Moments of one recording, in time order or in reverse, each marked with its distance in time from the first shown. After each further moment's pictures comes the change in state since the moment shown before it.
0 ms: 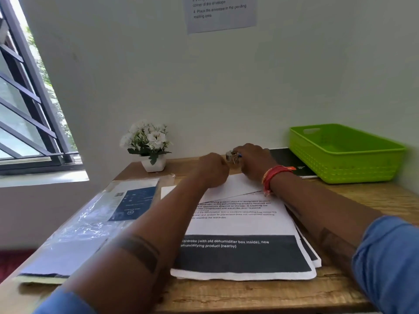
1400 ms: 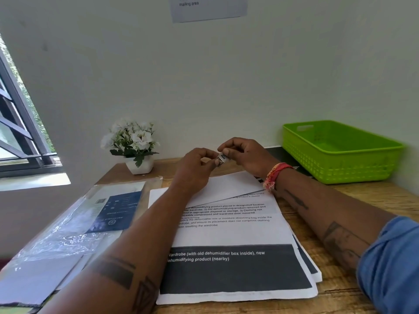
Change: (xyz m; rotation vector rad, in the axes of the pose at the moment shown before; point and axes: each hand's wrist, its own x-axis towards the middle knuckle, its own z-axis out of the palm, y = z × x) left_hand 0.018 -0.031 0.020 -0.569 0.258 0.129; right_hand 0.006 0.021 0.004 1.007 0.059 -0.094
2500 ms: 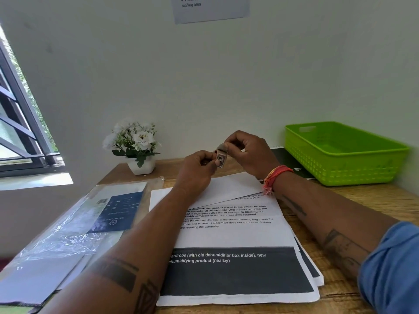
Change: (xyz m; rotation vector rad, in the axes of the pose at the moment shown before) left_hand -0.004 0.000 0.007 -0.283 -0.002 -0.086; right_hand 0.000 -0.011 0.006 -0.283 0.265 -0.219
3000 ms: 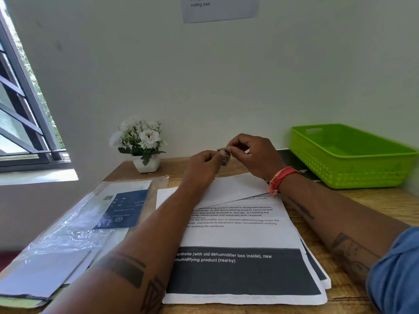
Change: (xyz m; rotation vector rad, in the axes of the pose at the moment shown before) left_hand 0.002 0.000 0.003 -0.122 0.026 -0.061; right_hand -0.003 -0.005 -0.001 -0.037 -0.046 -0.054
